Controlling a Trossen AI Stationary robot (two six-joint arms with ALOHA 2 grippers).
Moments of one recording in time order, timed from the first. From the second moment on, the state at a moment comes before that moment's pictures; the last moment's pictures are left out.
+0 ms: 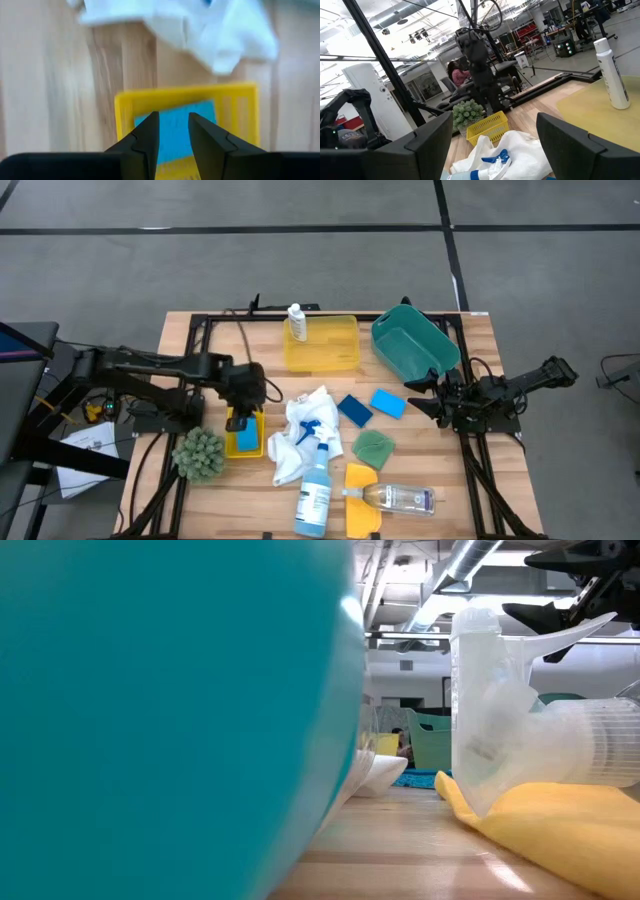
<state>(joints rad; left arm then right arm) 0.05 1.17 0.85 -0.88 0.20 0.03 0.35 0.12 0.03 0.26 0.45 0.39</state>
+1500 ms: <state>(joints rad) -0.05 1.34 0.78 0.27 -0.01 0.46 0.35 0.12 0.03 0.25 0.44 0.39</state>
